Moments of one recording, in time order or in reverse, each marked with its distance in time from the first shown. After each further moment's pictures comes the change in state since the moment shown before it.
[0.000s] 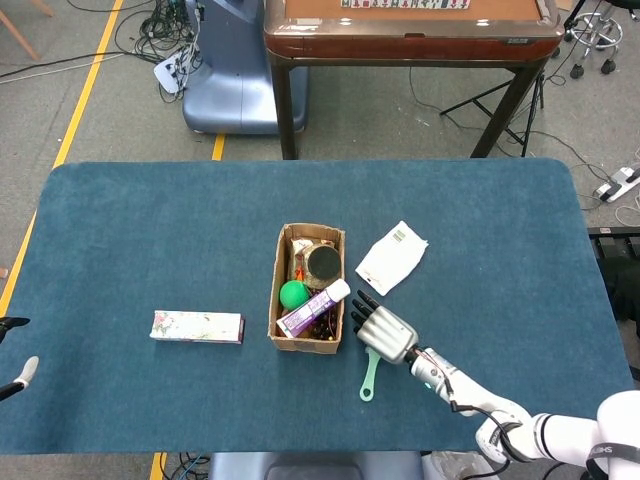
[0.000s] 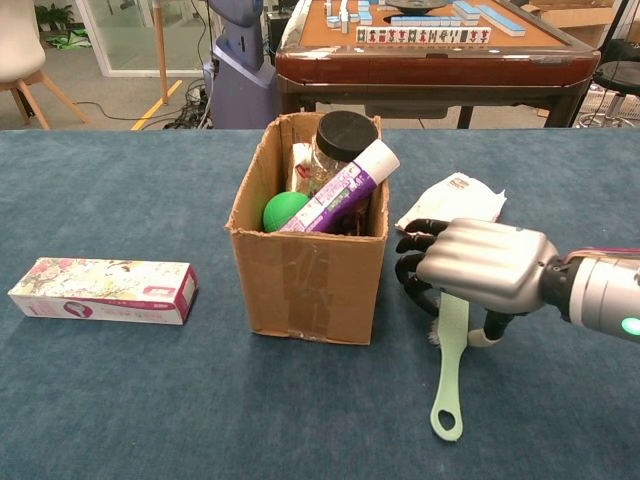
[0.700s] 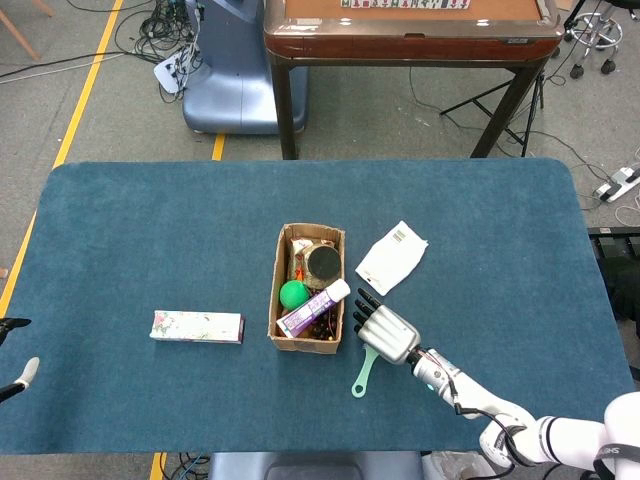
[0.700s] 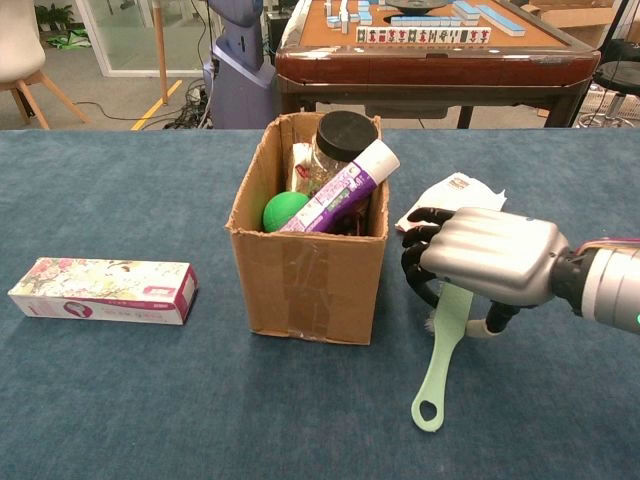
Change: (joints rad) left arm 0.000 0.002 0.003 0.002 0.005 -0.003 -0.002; right arm -0.014 0.045 -0.008 -0.067 -0.006 0.050 0.002
